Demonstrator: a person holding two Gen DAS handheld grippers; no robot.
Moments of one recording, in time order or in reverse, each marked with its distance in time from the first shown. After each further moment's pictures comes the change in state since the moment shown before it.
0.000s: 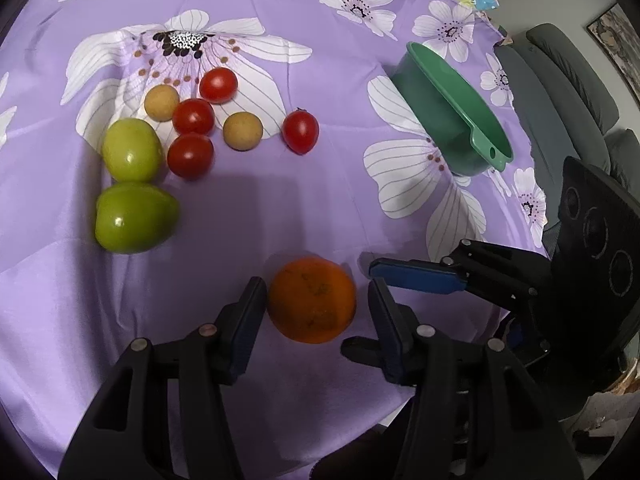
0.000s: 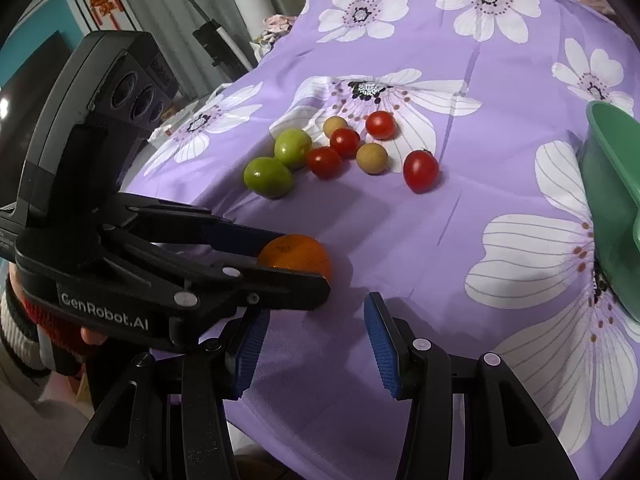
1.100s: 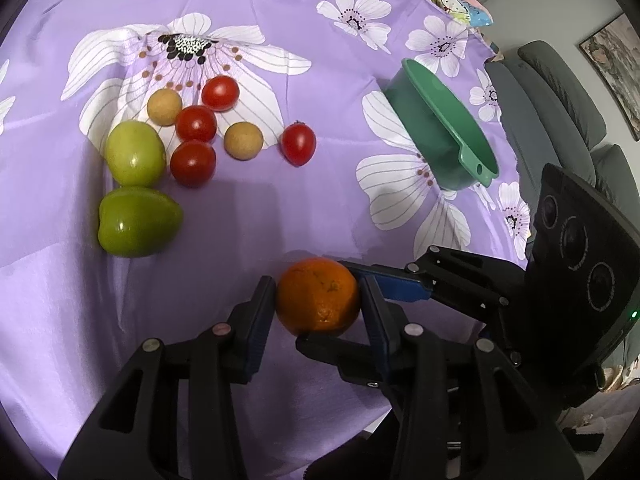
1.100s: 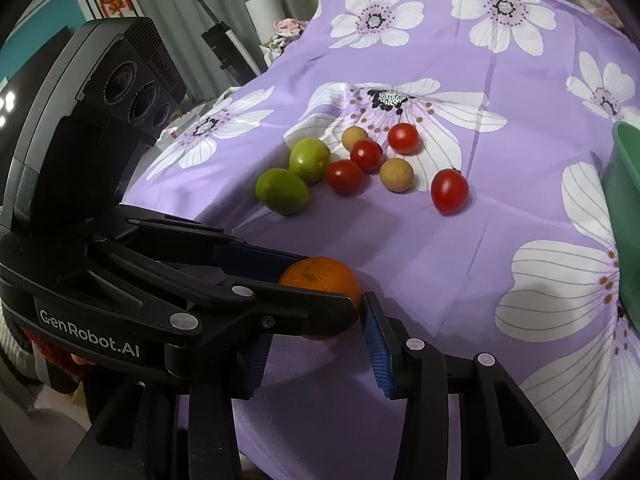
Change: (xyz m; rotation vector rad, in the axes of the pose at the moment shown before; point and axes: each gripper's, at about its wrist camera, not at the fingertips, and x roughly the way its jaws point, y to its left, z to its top) left arm -0.013 0.009 -0.001 -0.025 -0.042 -0.078; right arm 0.010 0.009 0.011 -0.022 -0.044 0.008
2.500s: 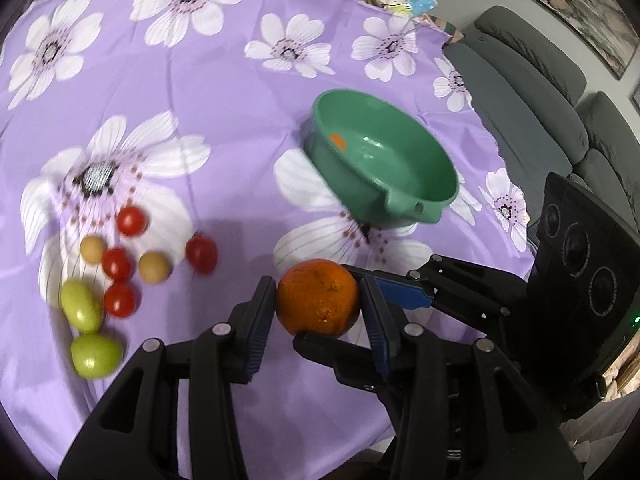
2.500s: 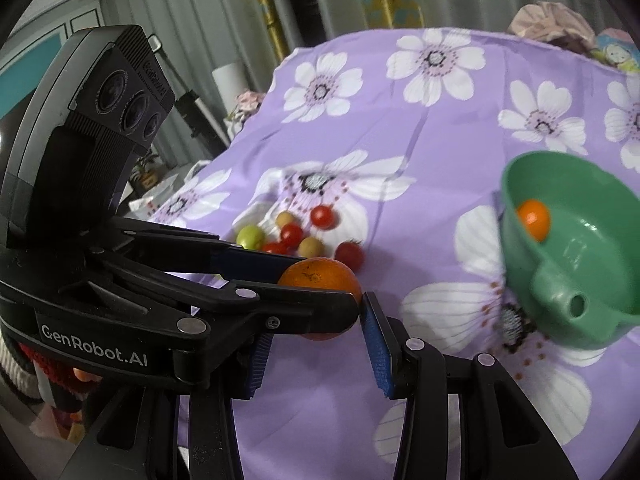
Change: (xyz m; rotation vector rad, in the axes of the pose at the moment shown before) left arm 0.012 -0.090 0.051 0.230 -0.071 0.048; right arm -0.070 -0.044 0.003 0.093 -0.247 -0.101
